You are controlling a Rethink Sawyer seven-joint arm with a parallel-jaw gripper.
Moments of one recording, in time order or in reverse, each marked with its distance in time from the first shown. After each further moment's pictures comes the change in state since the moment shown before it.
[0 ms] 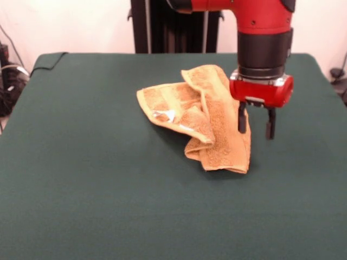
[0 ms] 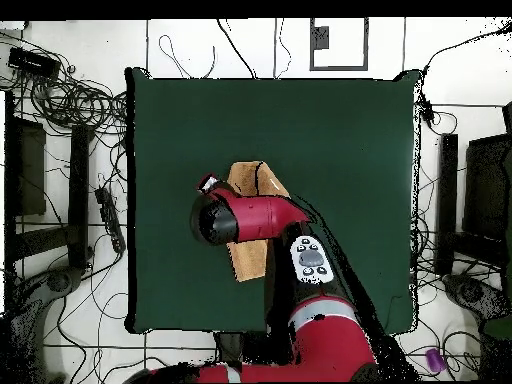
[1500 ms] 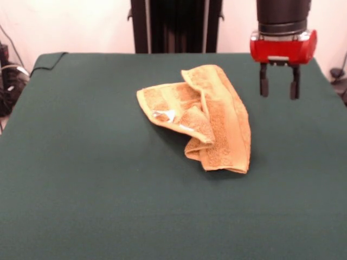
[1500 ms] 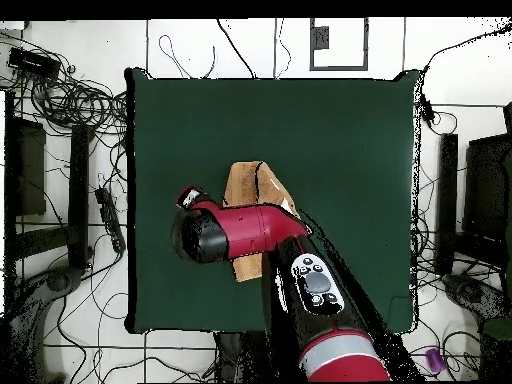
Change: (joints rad) arm -0.064 -0.183 0.132 0.163 -0.026 0.082 0.000
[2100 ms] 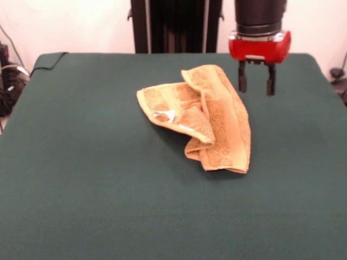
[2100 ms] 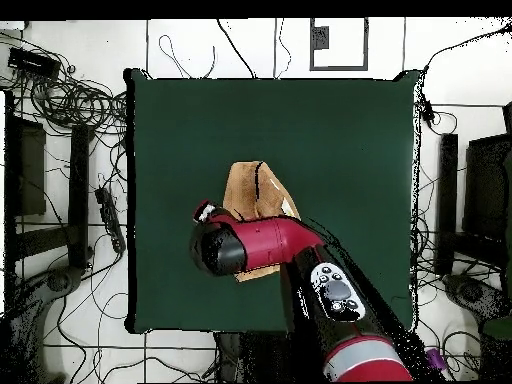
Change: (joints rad) arm -0.070 0.000 0.013 0.064 -0.076 0.000 0.000
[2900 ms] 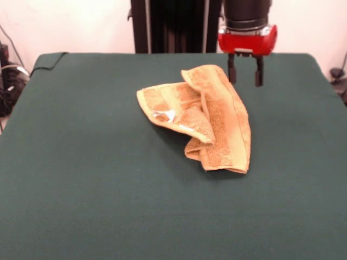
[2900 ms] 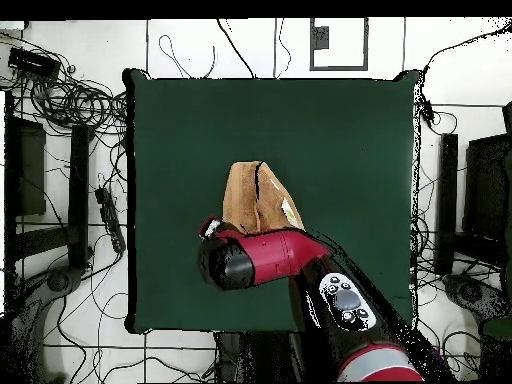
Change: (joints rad) arm -0.046 -0.020 0.029 0.071 -0.067 0.000 0.000
